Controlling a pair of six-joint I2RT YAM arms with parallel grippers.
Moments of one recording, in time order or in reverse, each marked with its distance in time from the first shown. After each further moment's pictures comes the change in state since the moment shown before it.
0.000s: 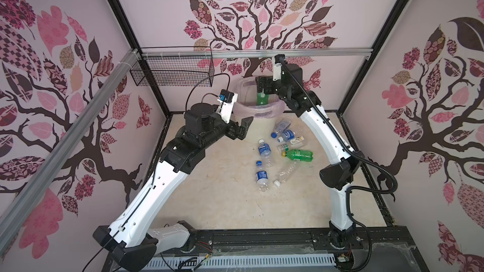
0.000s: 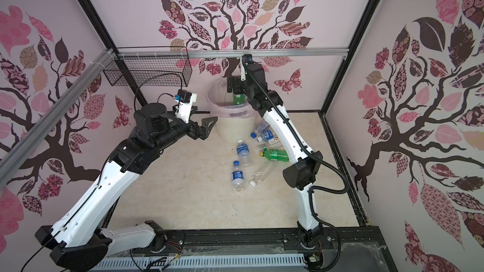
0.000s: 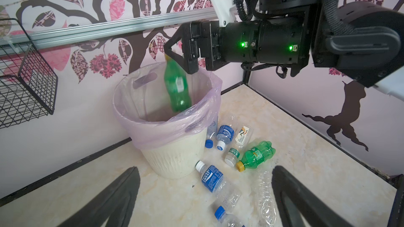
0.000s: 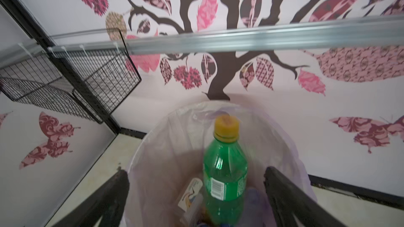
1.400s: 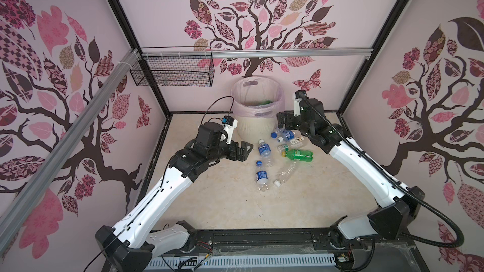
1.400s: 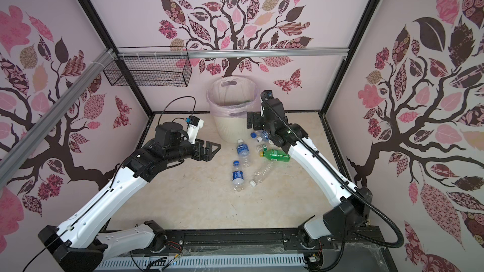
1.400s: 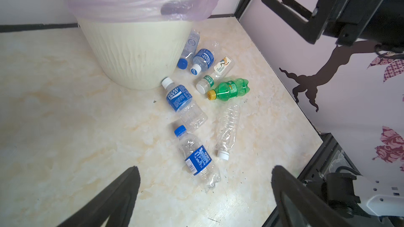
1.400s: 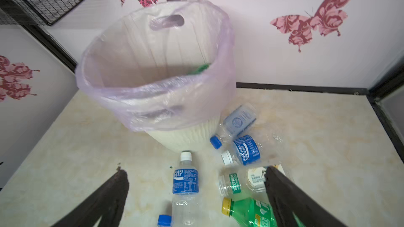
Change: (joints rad) left arm 0.000 -0.064 -0.278 -0.140 0.153 -0.317; right arm 0.006 -0.669 -1.019 0.073 0.132 0.078
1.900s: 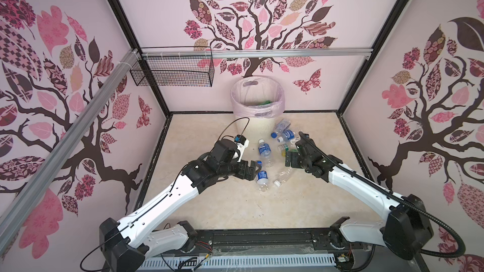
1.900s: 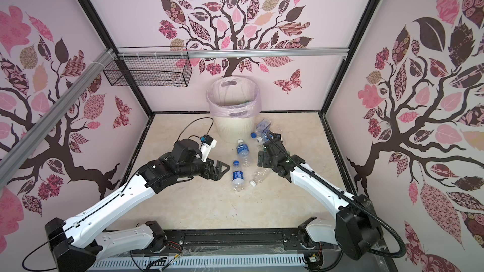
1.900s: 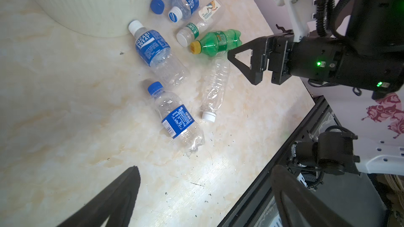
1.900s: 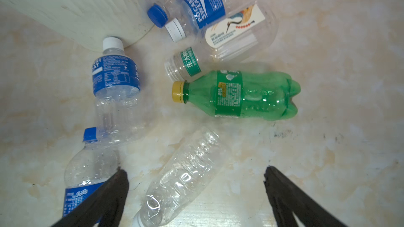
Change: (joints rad) left arm -0.197 -0.016 -0.170 0.032 -0.041 -0.094; right arm 0.000 -0.149 -0.587 0.030 0.023 0.243
